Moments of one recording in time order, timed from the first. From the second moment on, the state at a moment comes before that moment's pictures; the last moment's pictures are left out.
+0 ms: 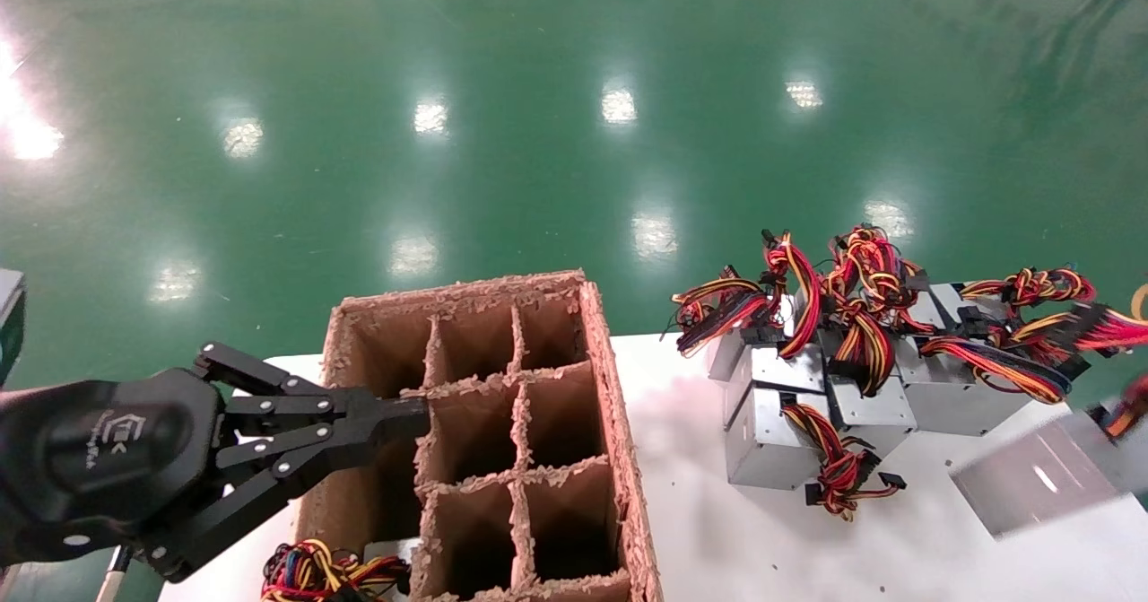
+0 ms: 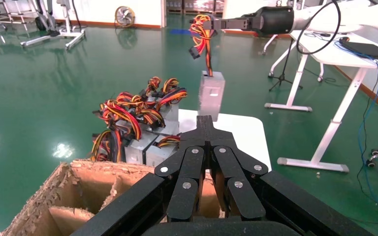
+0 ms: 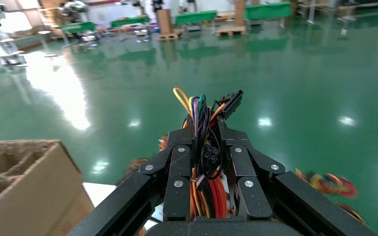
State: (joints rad) left arm -1.10 0.54 0.44 -1.23 0.61 1.42 -0.09; right arm -0.17 -0.53 0.72 1.31 -0.38 -0.88 -0.02
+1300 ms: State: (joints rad) left arm -1.10 0.54 0.44 -1.23 0.61 1.42 -0.09; right arm 0.25 -0.59 0.23 1.23 -0.55 -0.55 -0.02
